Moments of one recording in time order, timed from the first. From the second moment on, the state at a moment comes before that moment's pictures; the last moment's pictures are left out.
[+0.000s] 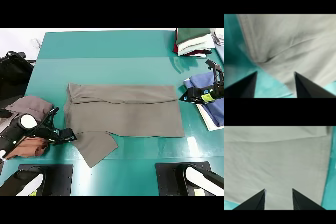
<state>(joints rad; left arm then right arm) -0.09 -0.89 0.44 1.02 -1.10 -1.61 -0.31 -1.09 1.08 -1.12 1.37 1.34</state>
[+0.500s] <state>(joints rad) -0.09 -0.88 0.39 0.77 -1.03 -1.45 -0.41 -1.09 0.99 -1.08 1.42 1.30</state>
